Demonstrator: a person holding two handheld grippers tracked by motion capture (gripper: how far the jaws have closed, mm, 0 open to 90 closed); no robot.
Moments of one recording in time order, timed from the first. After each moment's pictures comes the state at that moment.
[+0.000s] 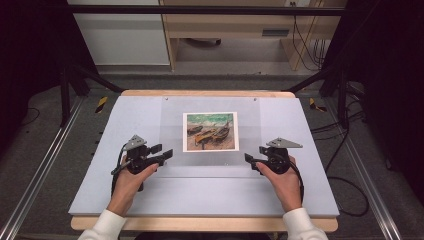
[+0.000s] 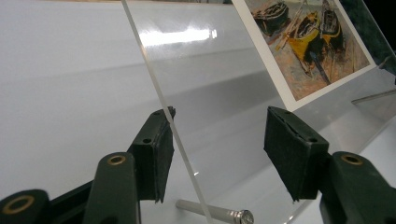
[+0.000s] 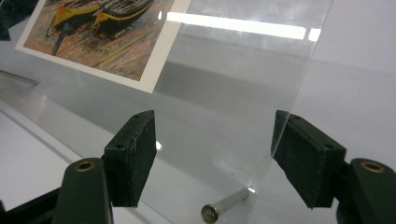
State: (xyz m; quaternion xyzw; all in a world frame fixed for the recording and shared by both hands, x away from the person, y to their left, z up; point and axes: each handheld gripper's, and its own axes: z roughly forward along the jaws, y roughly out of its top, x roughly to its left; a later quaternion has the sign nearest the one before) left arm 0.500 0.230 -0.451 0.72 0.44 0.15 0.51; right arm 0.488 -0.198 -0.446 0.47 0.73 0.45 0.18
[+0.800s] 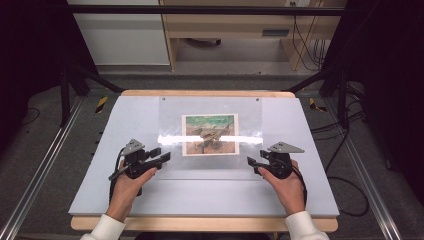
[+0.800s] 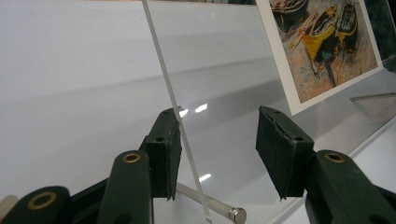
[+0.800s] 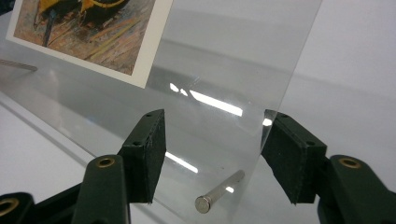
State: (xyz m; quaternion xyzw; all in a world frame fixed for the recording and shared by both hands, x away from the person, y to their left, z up) left arm 0.484 0.231 -0.449 0.72 0.44 0.16 0.50; right arm 0.473 -0.201 -0.444 0.46 0.75 0.44 0.19
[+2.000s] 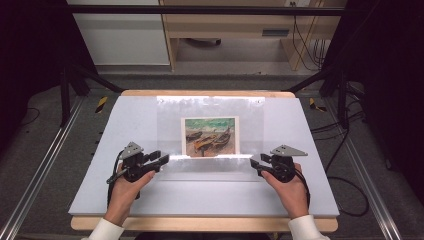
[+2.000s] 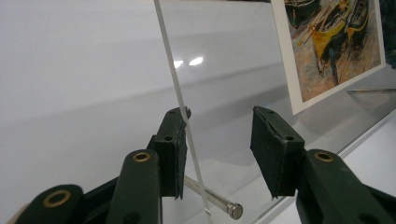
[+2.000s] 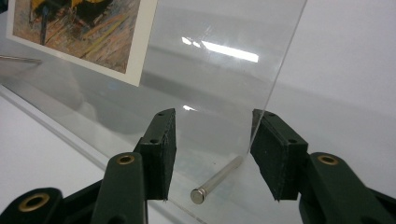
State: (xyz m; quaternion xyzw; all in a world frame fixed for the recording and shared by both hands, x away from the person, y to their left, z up) left arm 0.475 0.233 -0.449 0.73 0.44 0.16 0.50; right arm 0.463 -0.207 -0.444 0.46 0.75 0.44 0.19
